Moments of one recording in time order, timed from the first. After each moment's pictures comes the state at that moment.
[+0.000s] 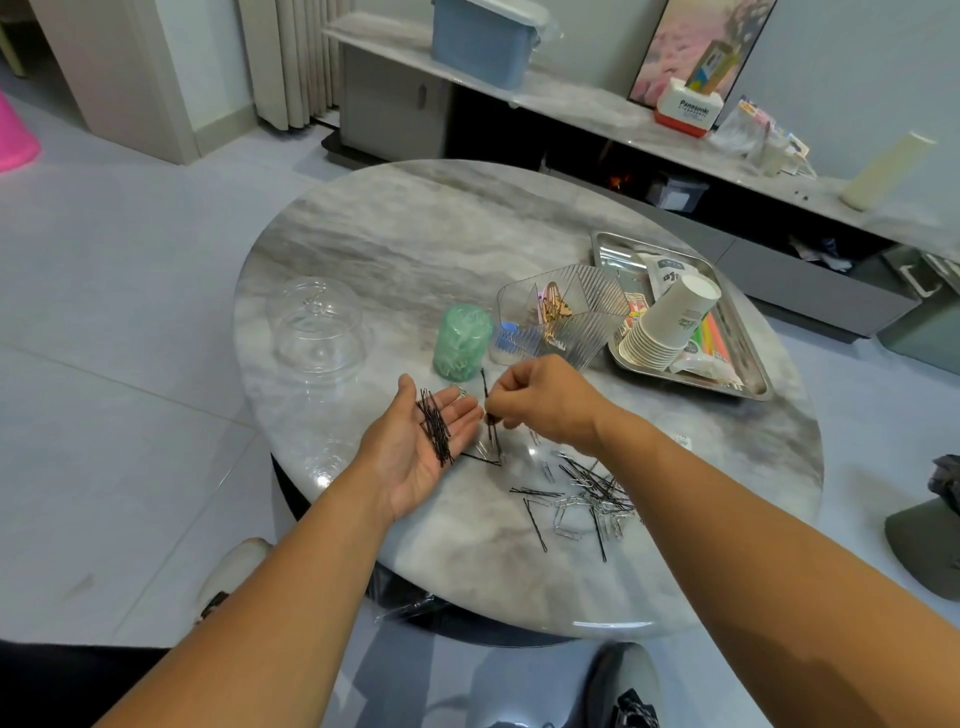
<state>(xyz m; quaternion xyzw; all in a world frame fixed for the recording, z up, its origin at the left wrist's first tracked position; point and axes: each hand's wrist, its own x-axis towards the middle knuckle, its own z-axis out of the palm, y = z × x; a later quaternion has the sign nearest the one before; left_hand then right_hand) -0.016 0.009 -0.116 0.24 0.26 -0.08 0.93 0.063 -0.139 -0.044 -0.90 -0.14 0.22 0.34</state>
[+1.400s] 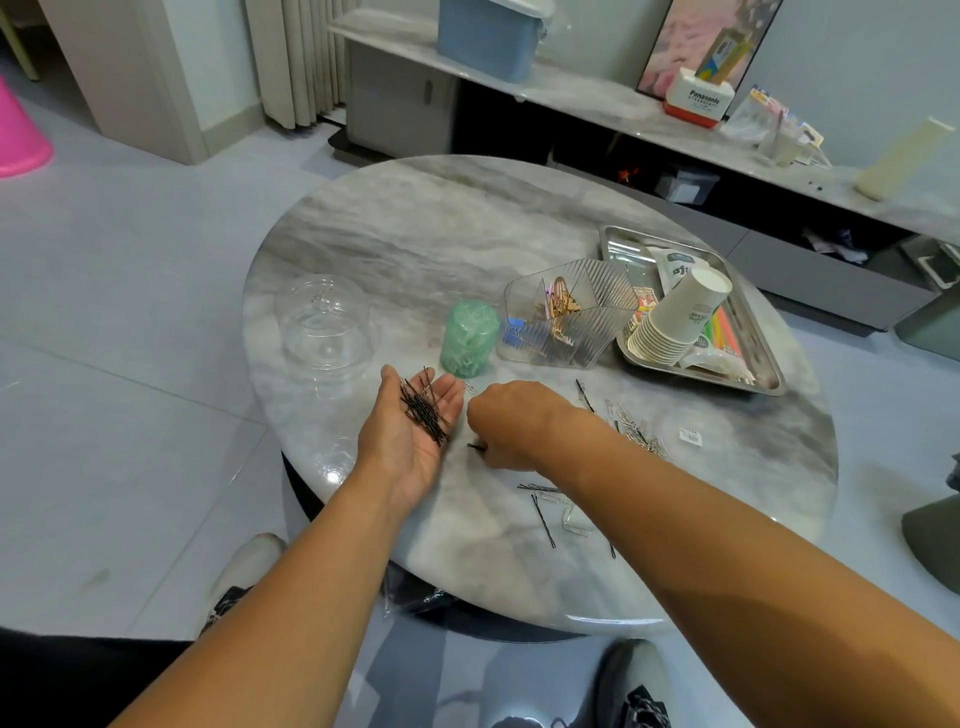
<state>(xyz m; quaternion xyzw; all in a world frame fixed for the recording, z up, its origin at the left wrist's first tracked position) -0.014 0.011 -0.115 0.18 0.29 0.05 0.94 0.040 -0.102 -0.051 -0.88 -0.42 0.14 -0.20</state>
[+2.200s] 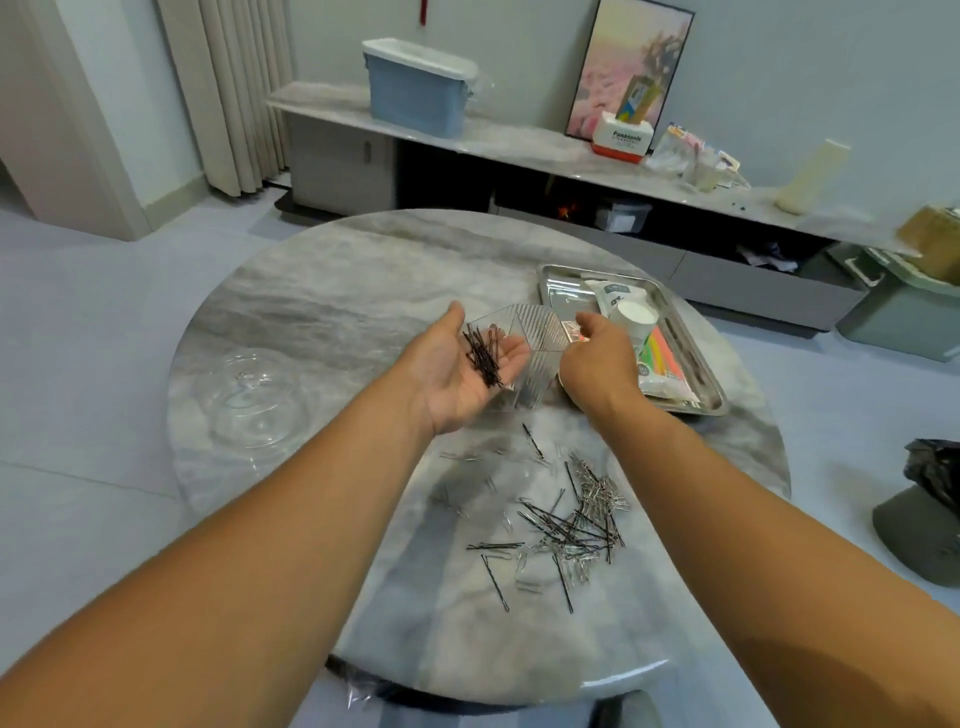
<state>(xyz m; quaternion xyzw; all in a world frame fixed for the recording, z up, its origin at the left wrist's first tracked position) 0.078 -0.037 0.006 0.28 0.18 -0.15 0.93 0.125 -0.191 -0.002 -0.90 0.07 -0.05 0.43</state>
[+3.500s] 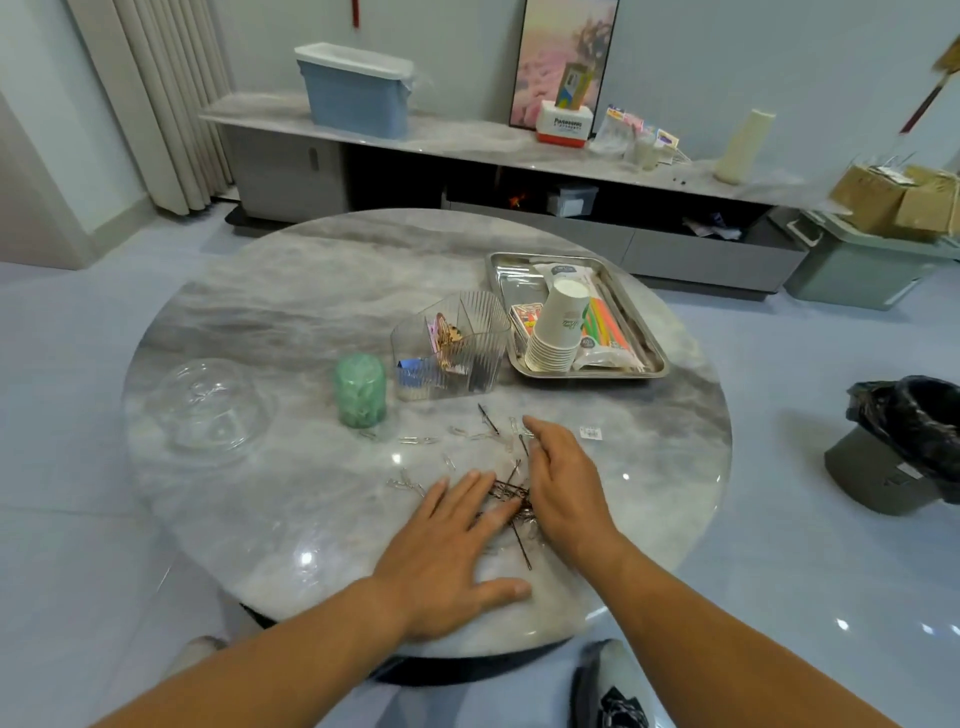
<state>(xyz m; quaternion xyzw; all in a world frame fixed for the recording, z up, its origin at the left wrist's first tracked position) -0.044 -0.088 -0.142 0.96 -0.24 -0.06 0.14 0.019 -0.262 -0.108 -0.92 -0.05 -0.06 0.40</state>
